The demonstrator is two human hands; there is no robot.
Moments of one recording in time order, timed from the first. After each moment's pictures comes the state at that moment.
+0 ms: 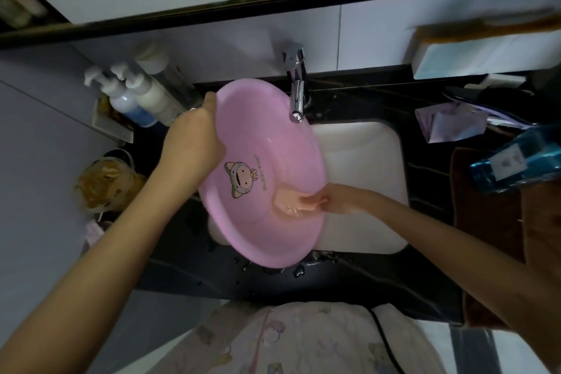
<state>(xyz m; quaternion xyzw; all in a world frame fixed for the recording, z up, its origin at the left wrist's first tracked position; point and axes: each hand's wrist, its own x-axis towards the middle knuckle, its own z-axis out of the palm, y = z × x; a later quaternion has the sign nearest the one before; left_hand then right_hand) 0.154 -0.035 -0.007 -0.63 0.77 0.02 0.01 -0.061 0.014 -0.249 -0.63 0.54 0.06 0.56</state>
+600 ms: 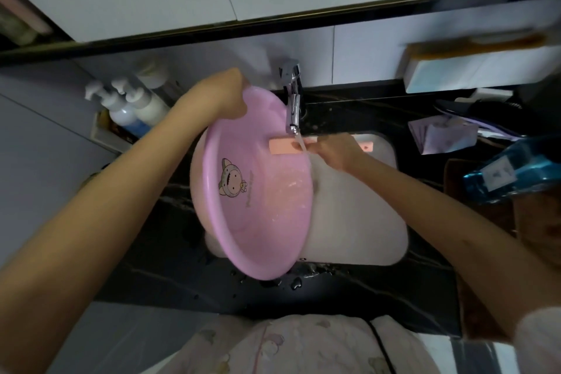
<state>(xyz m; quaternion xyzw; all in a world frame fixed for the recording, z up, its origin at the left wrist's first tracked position) 0.110 -0.127 0.006 -0.57 0.80 0.13 0.13 -0.089 -0.066 -0.195 -0.82 0.56 0.05 0.08</state>
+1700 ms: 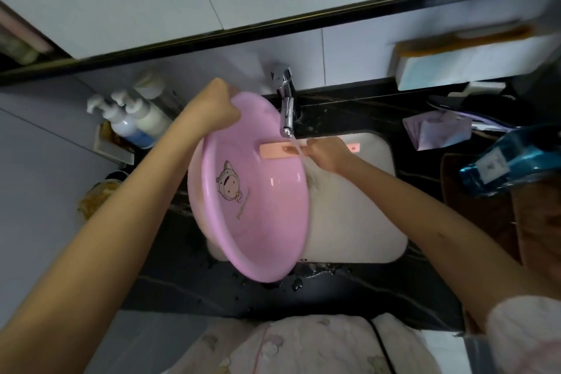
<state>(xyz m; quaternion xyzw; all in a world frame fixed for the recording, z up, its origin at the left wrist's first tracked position) 0.111 -0.109 0.004 -0.62 0.76 0.20 0.00 -0.080 -0.064 -0.198 -0.81 0.57 0.04 0.12</state>
